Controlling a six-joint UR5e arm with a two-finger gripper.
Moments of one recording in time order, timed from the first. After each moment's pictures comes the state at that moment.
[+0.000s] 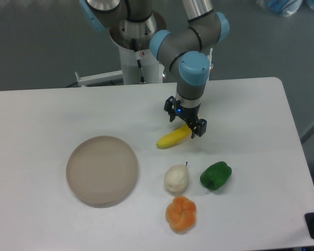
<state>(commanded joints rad) 2.41 -1.82 -2.10 -0.76 1.52 1.35</state>
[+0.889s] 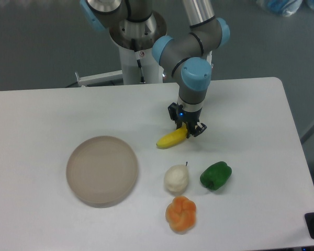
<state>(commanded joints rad) 2.42 -1.86 -2.10 -0.72 1.52 1.35</state>
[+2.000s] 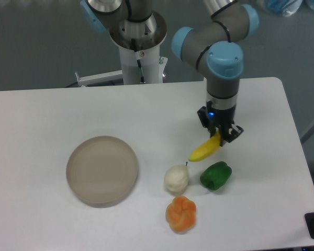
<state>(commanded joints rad) 2.45 -1.90 -1.64 -0.93 1.55 1.39</state>
